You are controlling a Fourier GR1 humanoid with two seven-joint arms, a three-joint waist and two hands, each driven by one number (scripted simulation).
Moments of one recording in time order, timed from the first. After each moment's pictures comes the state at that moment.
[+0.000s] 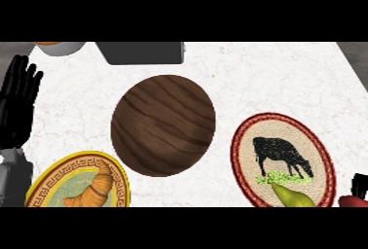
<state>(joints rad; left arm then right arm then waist) -0.24 0.29 0.24 -1.52 0.12 0.03 0.01 0.31 -0.39 -0.21 -1.70 1.02 0.24 0.00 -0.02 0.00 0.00</state>
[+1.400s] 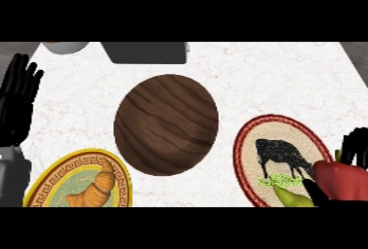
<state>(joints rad) -0.26 0.30 0.25 -1.50 0.13 0.00 0.01 -0.12 -0.14 -0.17 -2.34 0.70 0.67 0.48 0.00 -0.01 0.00</state>
